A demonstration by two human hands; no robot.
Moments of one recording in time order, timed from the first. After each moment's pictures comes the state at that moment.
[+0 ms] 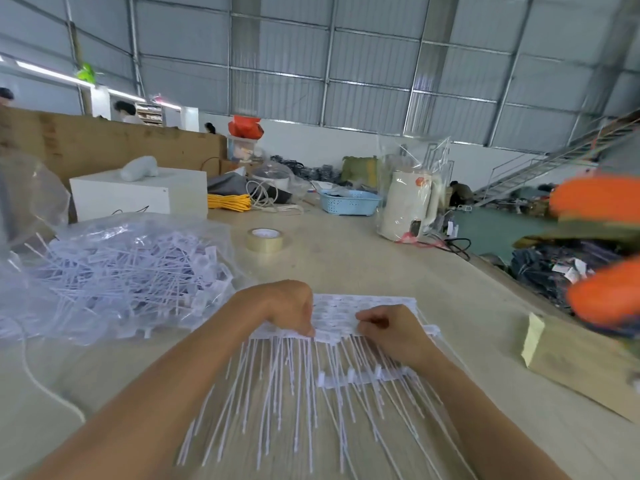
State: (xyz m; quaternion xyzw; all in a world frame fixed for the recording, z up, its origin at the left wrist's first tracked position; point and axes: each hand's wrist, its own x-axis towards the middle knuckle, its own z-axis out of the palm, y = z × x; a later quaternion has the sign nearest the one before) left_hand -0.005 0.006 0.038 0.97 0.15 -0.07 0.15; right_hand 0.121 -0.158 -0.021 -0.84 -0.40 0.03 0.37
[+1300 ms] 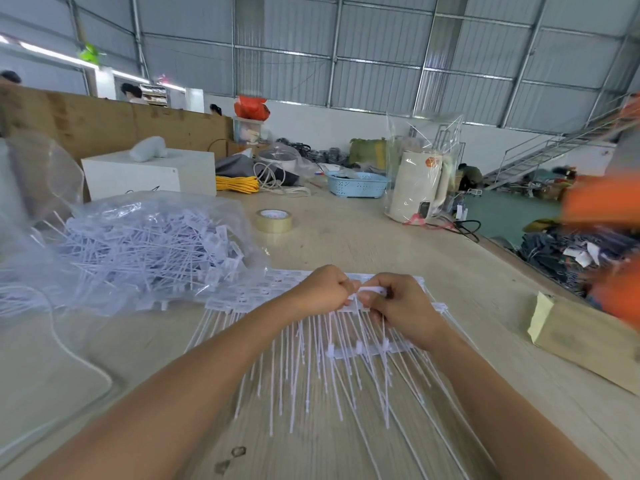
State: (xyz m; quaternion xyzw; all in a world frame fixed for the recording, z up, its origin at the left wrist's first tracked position) left_hand 0.008 -0.032 0.010 0.89 0.15 0.12 0.41; right_hand 0.097 -0.166 -0.008 -0.73 -0.45 0.07 0.51
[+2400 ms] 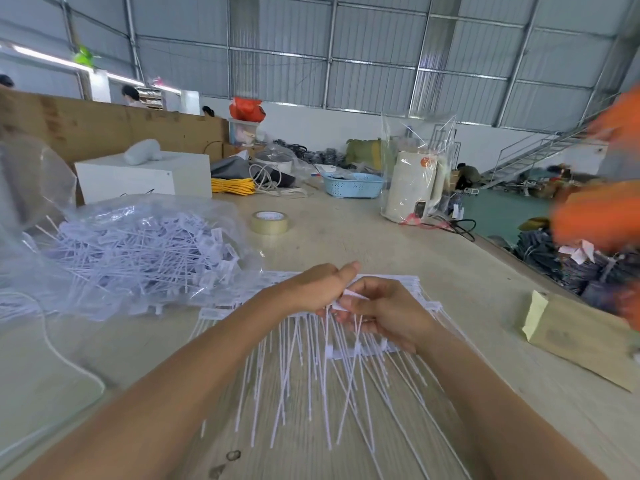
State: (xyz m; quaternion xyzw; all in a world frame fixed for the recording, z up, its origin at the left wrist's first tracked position) left_hand 0.005 -0.033 0.023 0.91 0.13 0.10 0.38; right_hand 0.081 -0.161 0.000 -0.66 -0.37 0.30 0.58
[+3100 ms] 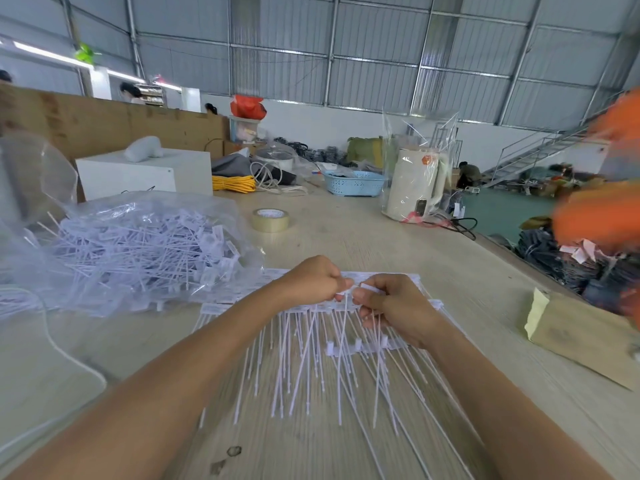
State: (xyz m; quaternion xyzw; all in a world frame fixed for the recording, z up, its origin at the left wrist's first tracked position) left_hand -0.002 -0.026 0.026 0.91 0.13 0.11 0.38; right_hand 0.095 -0.163 -0.005 -0.70 -0.37 0.21 0.58
